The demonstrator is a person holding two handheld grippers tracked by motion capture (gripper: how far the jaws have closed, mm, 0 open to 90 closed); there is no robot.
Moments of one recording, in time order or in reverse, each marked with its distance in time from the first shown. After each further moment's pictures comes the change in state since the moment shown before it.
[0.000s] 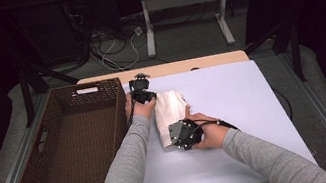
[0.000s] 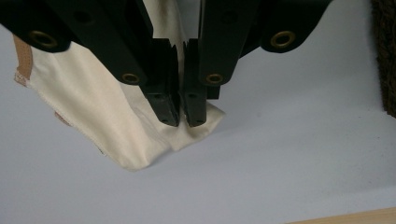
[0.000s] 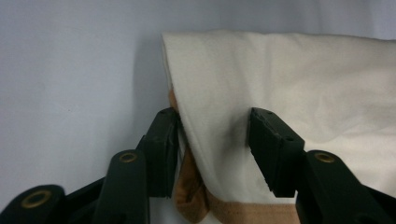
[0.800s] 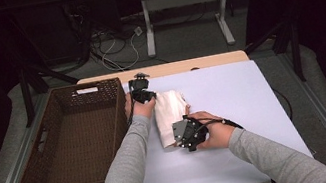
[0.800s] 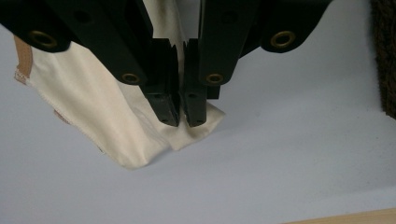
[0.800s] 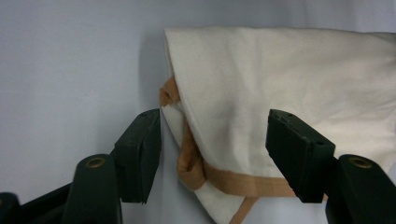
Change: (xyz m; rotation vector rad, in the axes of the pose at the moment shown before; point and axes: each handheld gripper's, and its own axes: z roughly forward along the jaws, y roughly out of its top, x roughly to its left) left arm 0.001 0.001 0.000 -0.002 0.001 -0.009; right arm 0.001 -0.002 -0.019 0.010 -0.020 0.010
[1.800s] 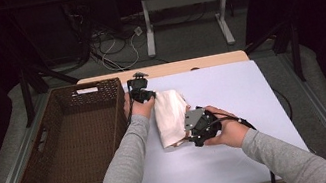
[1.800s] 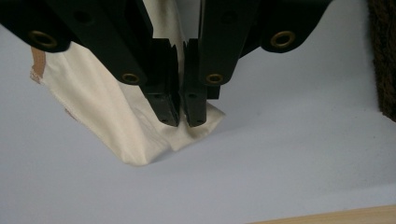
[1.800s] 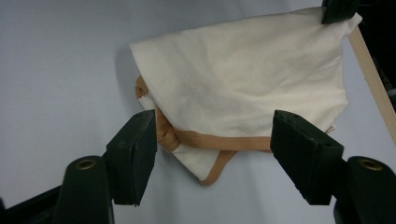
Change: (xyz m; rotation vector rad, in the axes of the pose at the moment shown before) left arm 0.000 0.001 -0.006 -0.011 -0.014 -0.004; right arm -0.005 -0.015 -0.041 -0.066 -0.092 0.199
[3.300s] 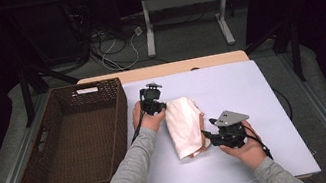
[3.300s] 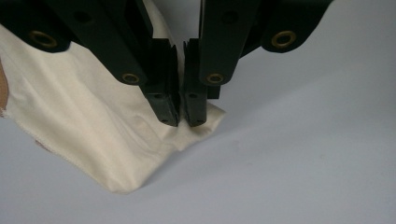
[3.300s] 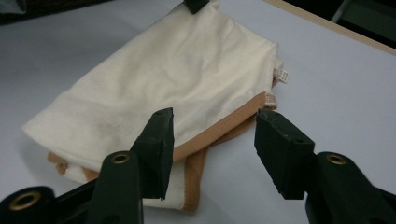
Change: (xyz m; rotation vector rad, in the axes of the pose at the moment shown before) left arm -0.038 -0.031 0.000 0.061 -0.018 0.093; right arm 0.028 -0.078 -0.020 -0.224 -0.230 0.574
